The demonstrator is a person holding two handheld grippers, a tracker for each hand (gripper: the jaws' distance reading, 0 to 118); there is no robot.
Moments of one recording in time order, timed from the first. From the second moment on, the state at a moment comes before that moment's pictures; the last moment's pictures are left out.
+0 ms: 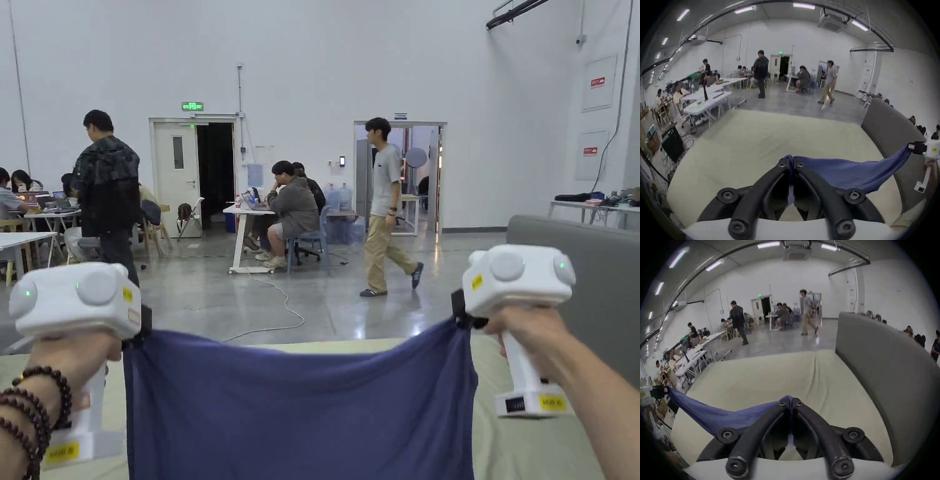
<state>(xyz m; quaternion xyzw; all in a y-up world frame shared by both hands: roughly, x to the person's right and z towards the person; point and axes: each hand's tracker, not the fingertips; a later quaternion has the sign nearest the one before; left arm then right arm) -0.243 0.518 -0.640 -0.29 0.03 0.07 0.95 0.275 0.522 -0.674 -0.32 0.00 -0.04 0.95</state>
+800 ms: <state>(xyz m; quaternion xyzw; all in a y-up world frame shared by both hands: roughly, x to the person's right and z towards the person) -0.257 0.304 -0.344 -0.51 -0.04 0.01 0.86 0.281 0.319 -0.354 -0.48 0.12 0.09 0.87</state>
